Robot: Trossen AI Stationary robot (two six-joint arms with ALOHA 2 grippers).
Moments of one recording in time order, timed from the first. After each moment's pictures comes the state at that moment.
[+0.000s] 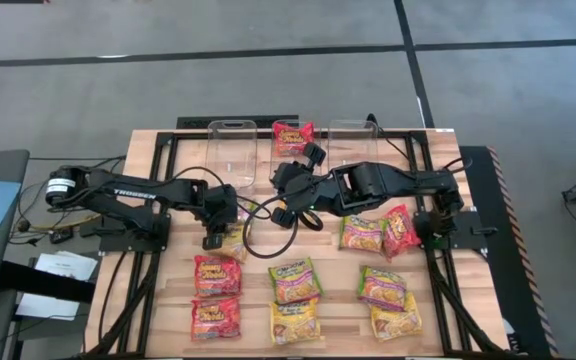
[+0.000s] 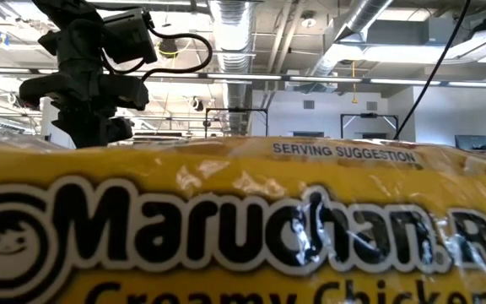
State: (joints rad) left arm 0.13 1.28 0.65 -0.55 0.12 0.04; right arm 0.20 1.96 2.35 -1.06 0.70 0.19
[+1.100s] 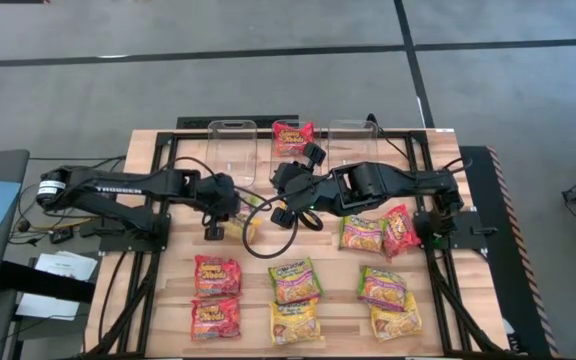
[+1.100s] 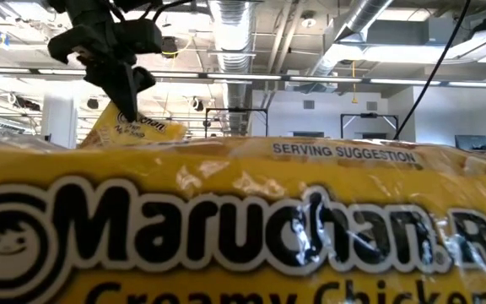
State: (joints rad) left arm 0.10 1.18 0.85 -0.67 -0.03 0.17; right arm 0.20 1.96 2.35 -1.06 0.70 0.19
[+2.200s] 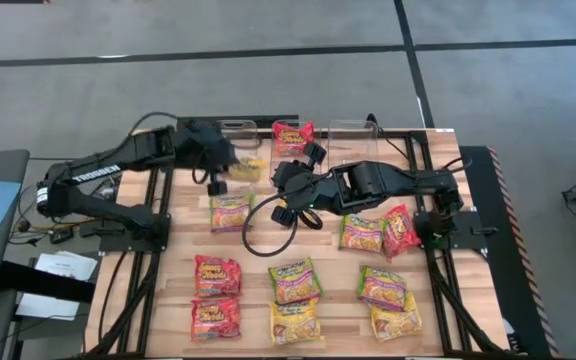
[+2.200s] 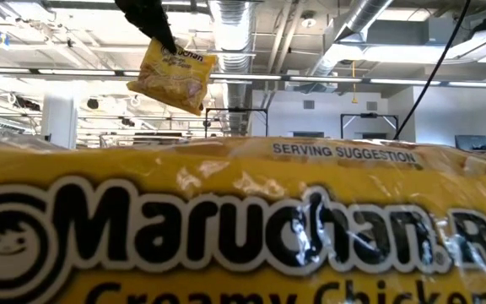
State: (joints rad) left arm 0.33 1.17 1.28 -0.82 -0.19 0.35; right arm 0.18 1.96 2.35 -1.07 0.71 0.18
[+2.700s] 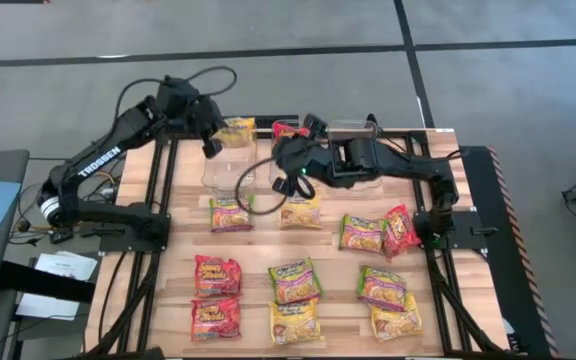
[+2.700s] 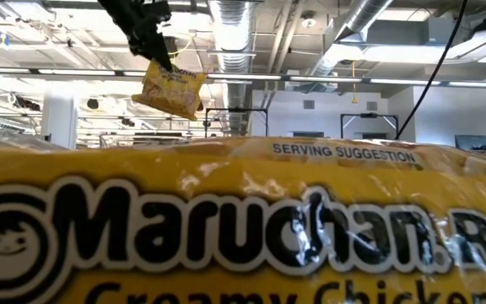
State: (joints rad) left arm 0.77 1.19 1.26 -0.67 0.04 0.37; right arm 0.03 1.96 2.35 -1.07 0.71 -0.02
